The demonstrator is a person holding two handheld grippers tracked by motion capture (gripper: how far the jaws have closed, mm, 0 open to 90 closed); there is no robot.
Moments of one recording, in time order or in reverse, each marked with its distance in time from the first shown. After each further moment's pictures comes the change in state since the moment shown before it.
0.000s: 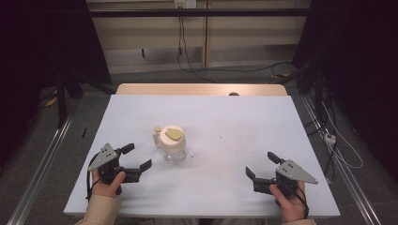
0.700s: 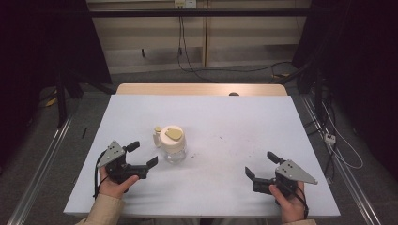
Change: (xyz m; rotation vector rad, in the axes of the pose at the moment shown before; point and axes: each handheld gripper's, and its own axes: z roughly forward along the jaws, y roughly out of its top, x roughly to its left) left arm -0.010 0.005 0.019 0.013 0.027 -0.020; right arm 0.001 0.001 0.000 -0.005 0.001 -0.013
